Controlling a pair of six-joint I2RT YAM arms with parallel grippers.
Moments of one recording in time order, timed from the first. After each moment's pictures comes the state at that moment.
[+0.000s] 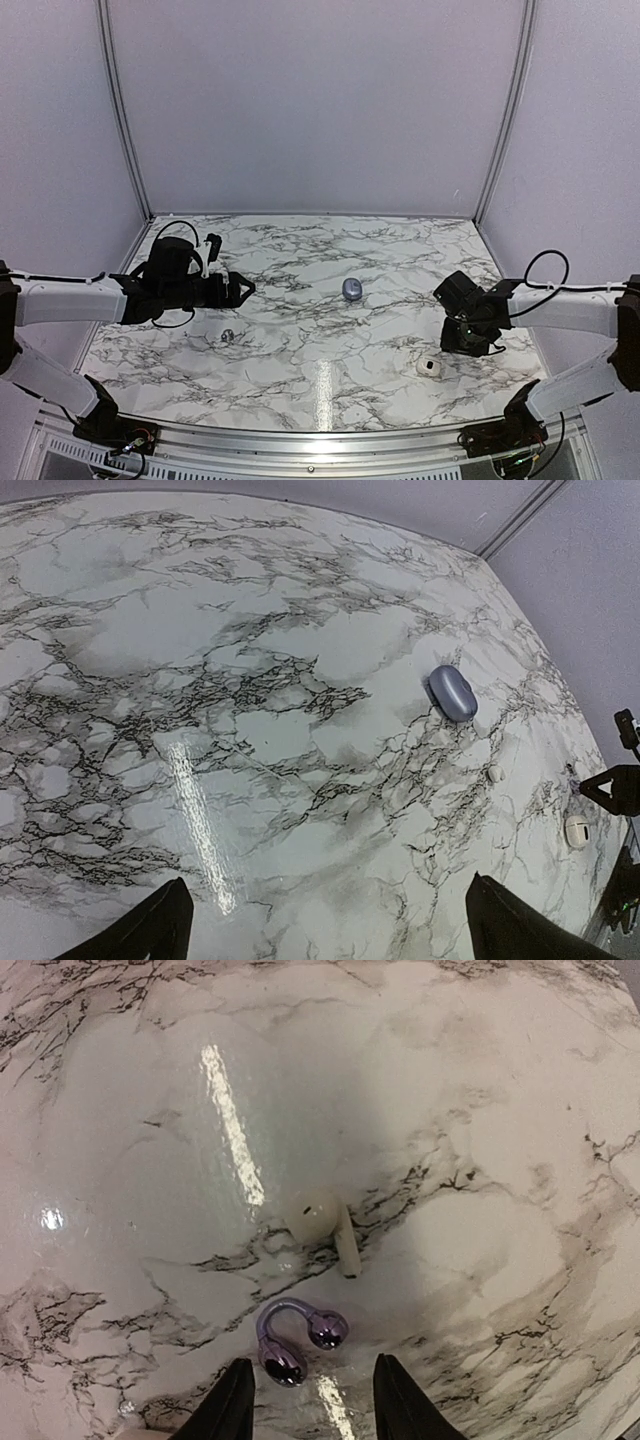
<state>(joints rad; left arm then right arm) -0.61 1.35 0.64 0.14 0.12 -0.48 0.58 1.27 0.63 -0.70 0.34 0.88</state>
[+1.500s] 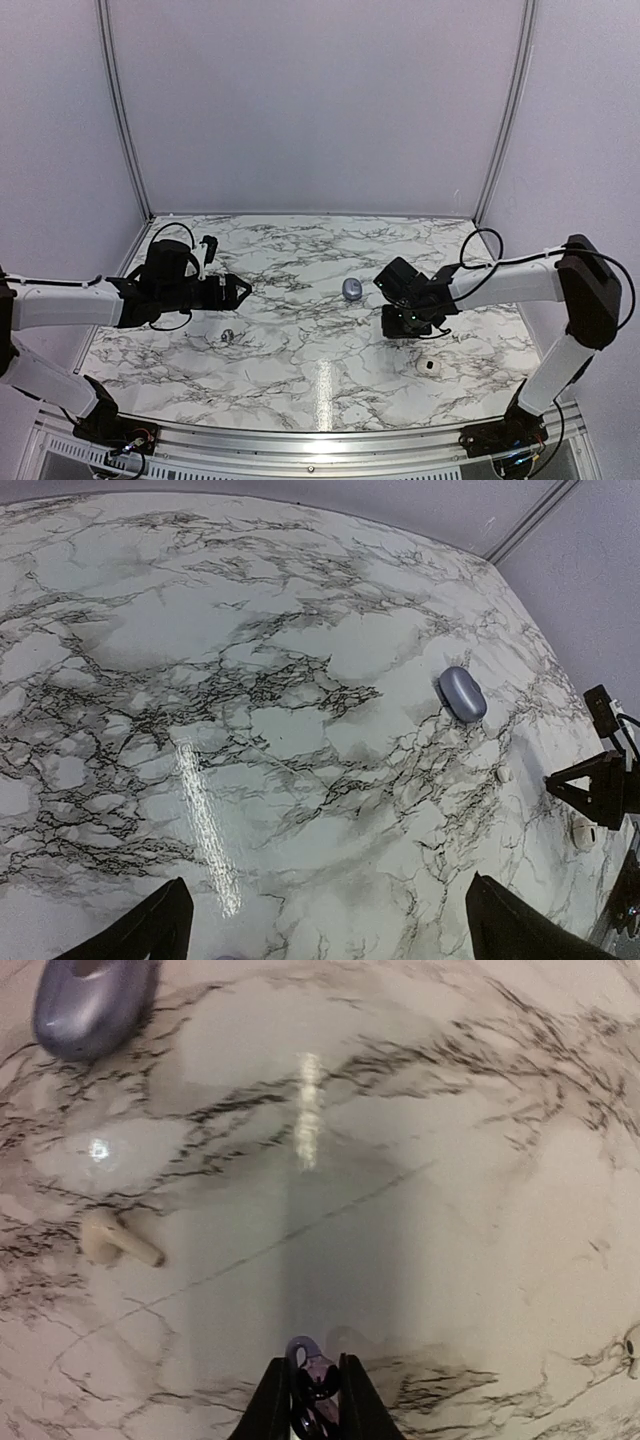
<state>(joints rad) -0.61 1.32 0.61 0.14 0.10 -0.47 0.77 1.62 0.88 -0.49 0.28 0.75</state>
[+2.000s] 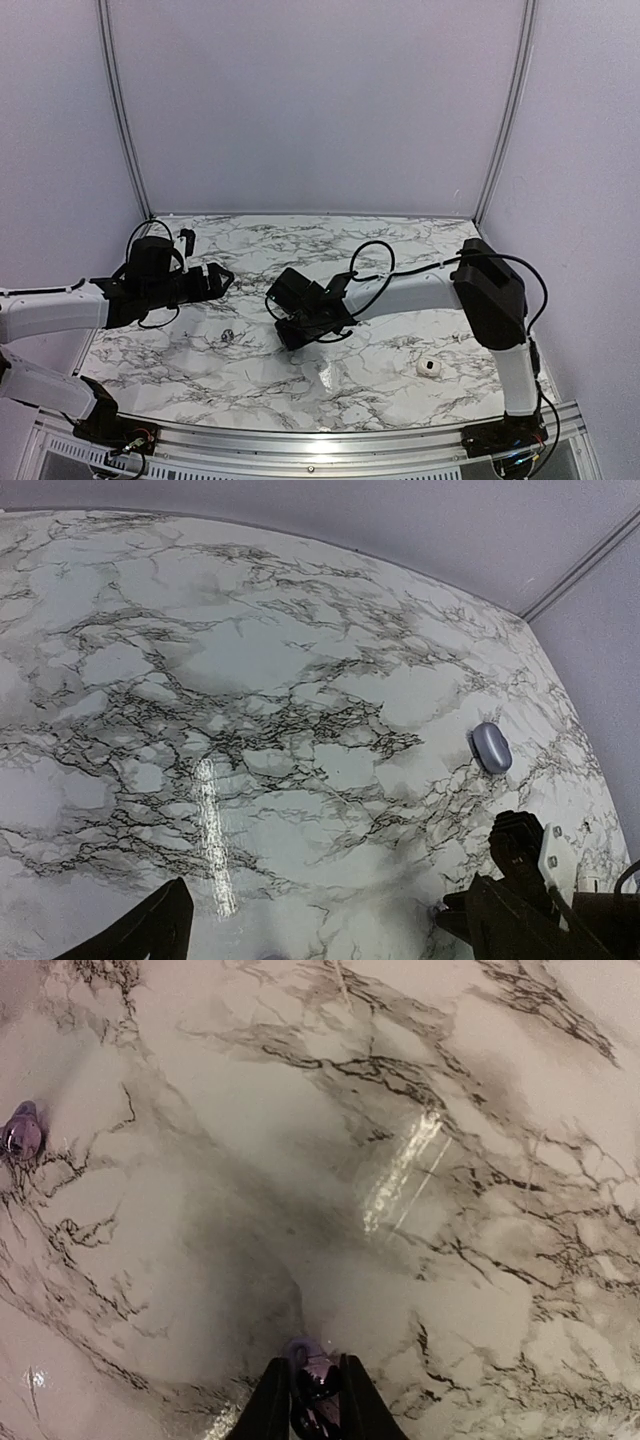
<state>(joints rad) -0.54 1.22 0.59 0.10 0.02 -0.53 1.08 2.15 1.54 -0.44 0.19 0.49</state>
